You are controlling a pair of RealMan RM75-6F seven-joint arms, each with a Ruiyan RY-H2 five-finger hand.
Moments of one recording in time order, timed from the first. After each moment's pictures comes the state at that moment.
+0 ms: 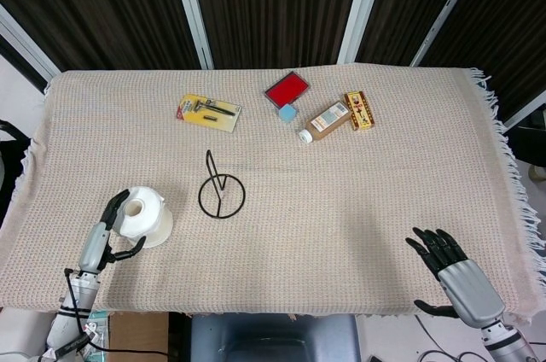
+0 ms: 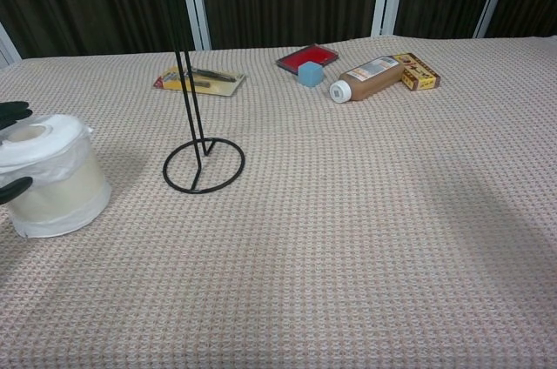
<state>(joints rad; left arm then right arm) -0.29 -1.61 -0.06 -1.09 1.52 1.33 -0.79 0.10 -1.05 -0.14 -1.66 -1.83 1.47 0.00</state>
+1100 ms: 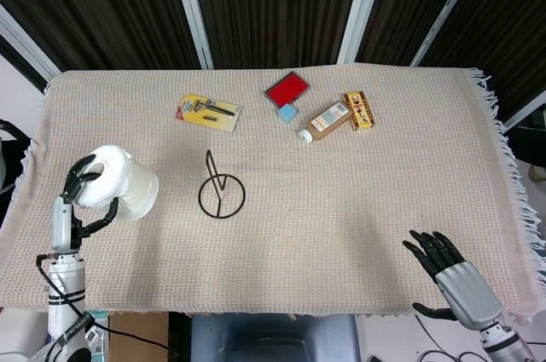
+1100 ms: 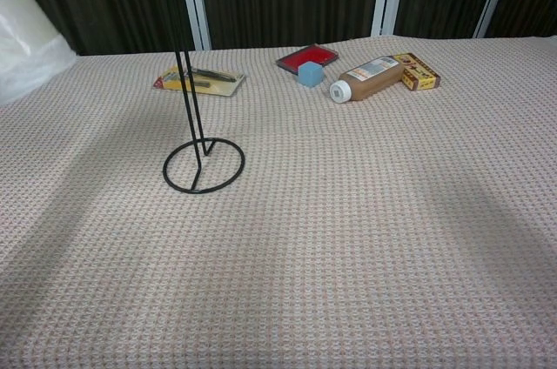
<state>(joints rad) -0.28 -1.51 -0.30 -1.53 1.45 1.56 -0.57 0.10 -1.05 -0.15 -1.66 -1.85 1.46 0.00</state>
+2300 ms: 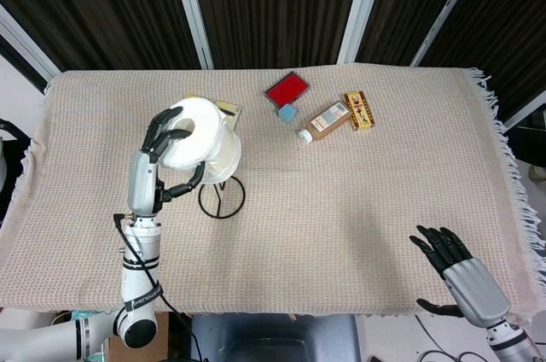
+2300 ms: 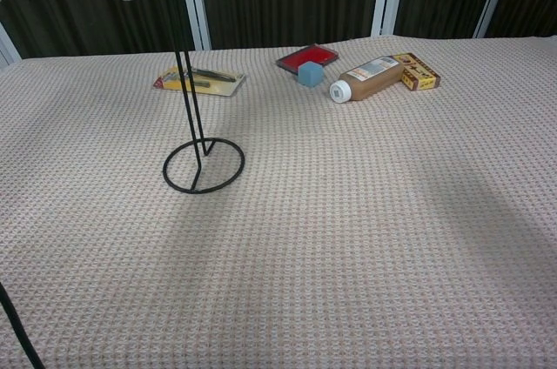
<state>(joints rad) -0.62 -1.68 -0.46 -1.71 1.38 1.50 -0.04 0.10 -1.03 -0.14 -1.66 -1.84 1.49 0.05</state>
